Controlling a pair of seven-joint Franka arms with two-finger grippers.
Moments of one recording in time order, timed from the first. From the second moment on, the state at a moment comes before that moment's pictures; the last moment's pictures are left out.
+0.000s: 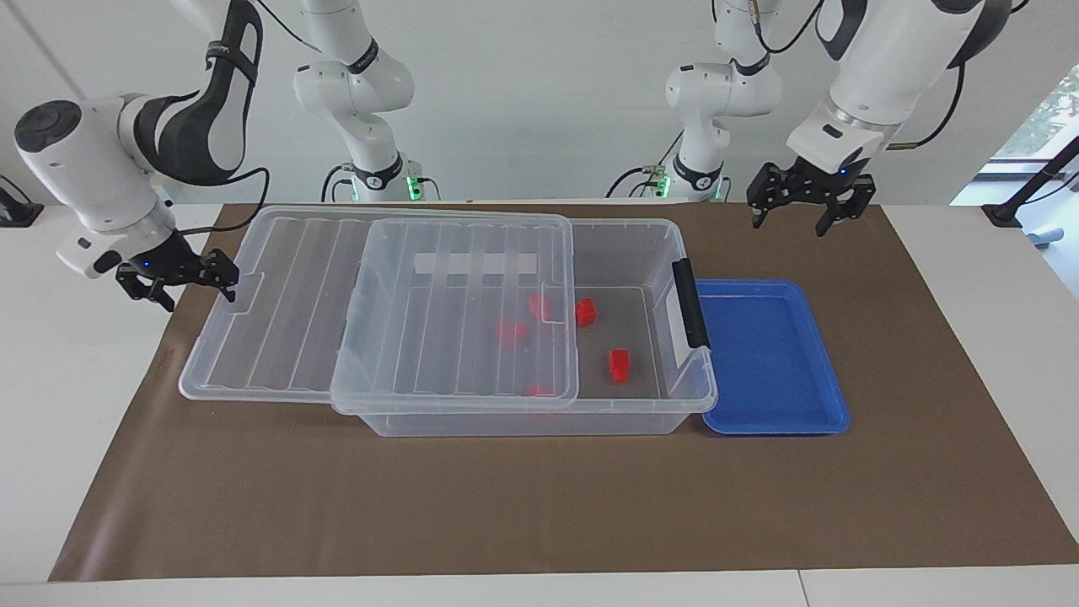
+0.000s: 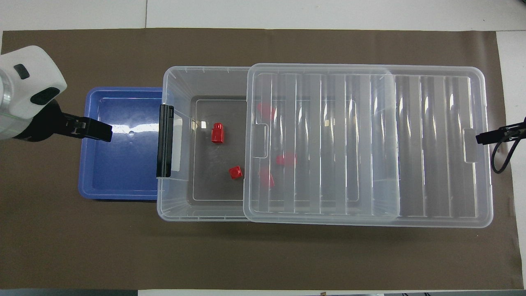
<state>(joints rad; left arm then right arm) -0.26 -0.04 -0.05 -1.68 -0.03 1.66 -0.07 0.07 0.05 -0.37 -1.93 0.01 1.99 -0.49</state>
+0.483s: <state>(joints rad) -0.42 0.00 -0.06 -1.84 -0.03 1.94 -0.26 0.07 0.05 -0.34 -1.87 0.01 1.93 -0.46</state>
